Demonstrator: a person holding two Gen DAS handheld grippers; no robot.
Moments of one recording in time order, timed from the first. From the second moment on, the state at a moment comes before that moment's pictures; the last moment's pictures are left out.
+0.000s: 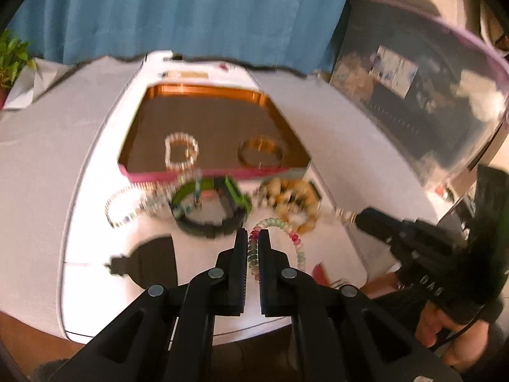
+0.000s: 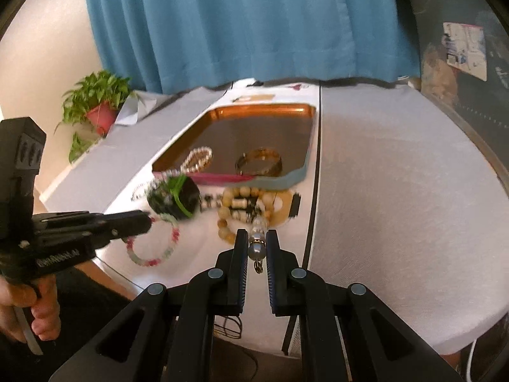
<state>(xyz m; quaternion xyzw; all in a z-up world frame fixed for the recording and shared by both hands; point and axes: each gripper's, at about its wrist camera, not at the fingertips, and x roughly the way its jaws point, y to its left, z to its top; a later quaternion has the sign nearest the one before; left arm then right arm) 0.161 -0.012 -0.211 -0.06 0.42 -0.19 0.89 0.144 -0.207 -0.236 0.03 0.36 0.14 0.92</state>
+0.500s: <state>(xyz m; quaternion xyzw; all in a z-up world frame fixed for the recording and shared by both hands) 0.154 0.010 -0.149 -0.07 0.37 -0.19 0.91 0.136 -0.180 -0.165 0.01 0.33 0.14 0.94</state>
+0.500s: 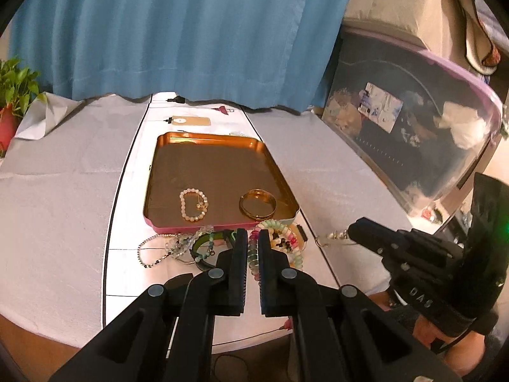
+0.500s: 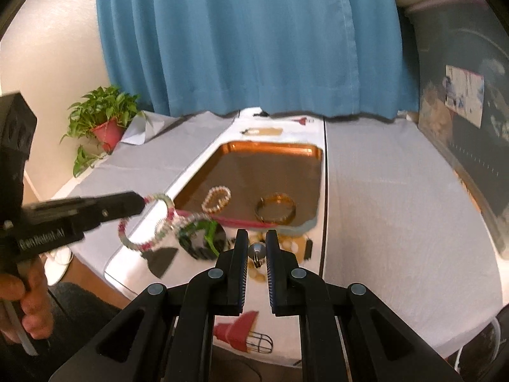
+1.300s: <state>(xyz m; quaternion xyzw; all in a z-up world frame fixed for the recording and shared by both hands) 0.192 0.058 -0.083 -0.10 0.31 -0.21 0.92 0.185 -0.157 -0.089 0.05 0.30 0.20 0.93</state>
